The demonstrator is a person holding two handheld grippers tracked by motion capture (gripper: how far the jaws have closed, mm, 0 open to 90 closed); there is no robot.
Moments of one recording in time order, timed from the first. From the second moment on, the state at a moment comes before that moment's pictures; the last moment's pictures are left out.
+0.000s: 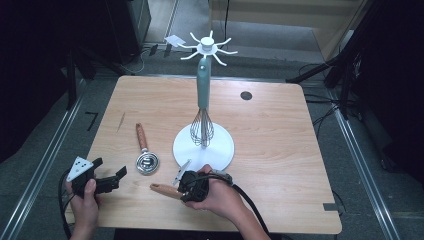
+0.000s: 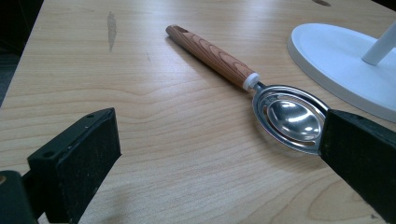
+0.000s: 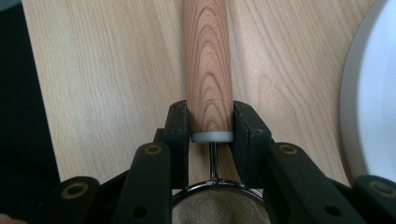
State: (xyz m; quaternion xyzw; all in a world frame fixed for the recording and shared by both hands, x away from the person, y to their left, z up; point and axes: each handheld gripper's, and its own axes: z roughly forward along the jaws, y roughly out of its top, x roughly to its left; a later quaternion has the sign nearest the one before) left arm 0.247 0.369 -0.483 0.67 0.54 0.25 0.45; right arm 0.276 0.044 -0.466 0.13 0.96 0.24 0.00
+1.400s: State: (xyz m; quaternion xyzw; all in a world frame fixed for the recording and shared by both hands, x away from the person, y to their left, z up) left arm 0.247 0.369 -0.483 0.67 0.53 0.25 0.45; right arm 0.279 -0.047 -0.440 0.27 0.91 0.31 0.08
